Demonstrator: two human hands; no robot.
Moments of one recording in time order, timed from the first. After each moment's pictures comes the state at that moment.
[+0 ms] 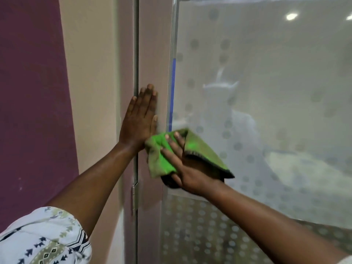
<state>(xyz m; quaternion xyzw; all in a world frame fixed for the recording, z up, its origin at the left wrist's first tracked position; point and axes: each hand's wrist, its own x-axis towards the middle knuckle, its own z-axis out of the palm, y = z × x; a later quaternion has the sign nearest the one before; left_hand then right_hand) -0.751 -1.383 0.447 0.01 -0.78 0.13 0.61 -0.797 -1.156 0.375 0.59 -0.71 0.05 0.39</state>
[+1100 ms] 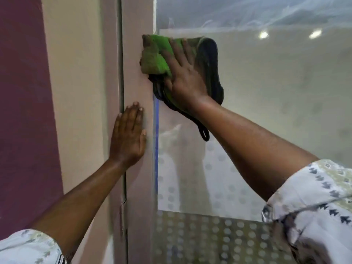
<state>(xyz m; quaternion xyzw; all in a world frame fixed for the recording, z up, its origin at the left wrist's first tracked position) -0.748 -1.367 0.452 0.02 -0.79 0.08 0.61 -0.790 -1.167 0.623 0.43 -0.72 0.17 0.52</state>
